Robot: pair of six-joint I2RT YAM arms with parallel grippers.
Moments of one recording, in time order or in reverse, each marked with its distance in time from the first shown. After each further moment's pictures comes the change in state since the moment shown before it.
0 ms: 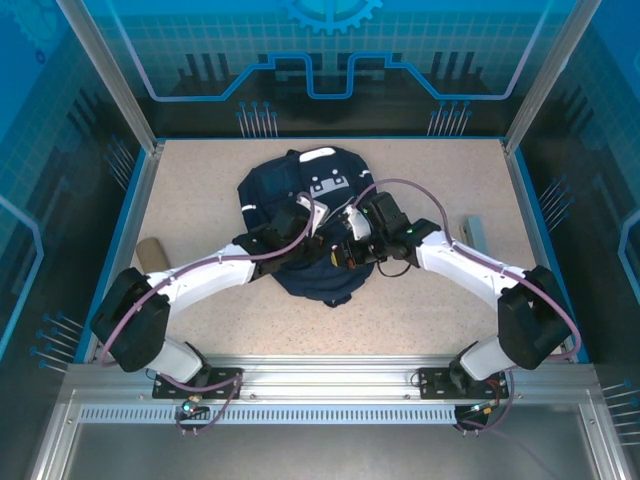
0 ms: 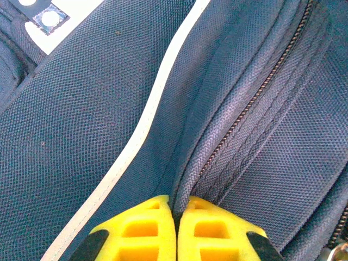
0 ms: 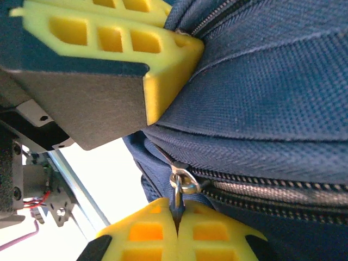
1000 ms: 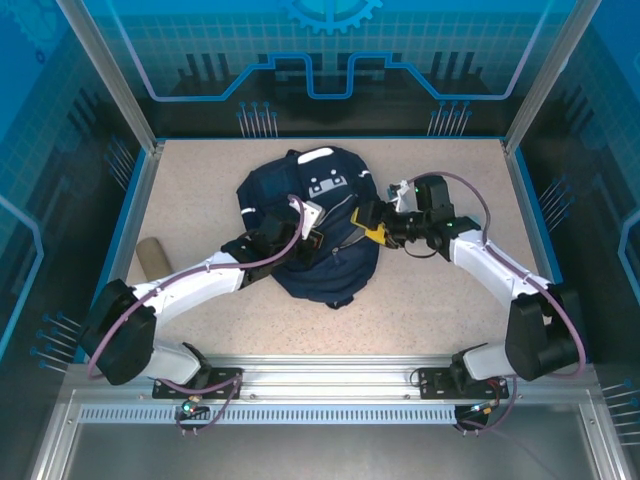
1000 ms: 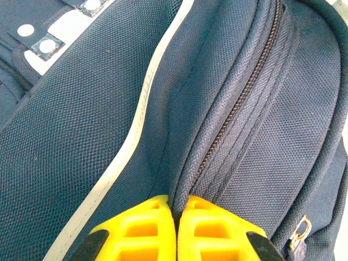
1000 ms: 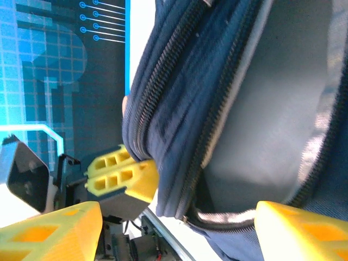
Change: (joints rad) left arm 0.012 -0.086 -0.071 0.068 0.069 0.037; right arm -0.310 -0.078 -0.072 0.236 -0.252 0.463
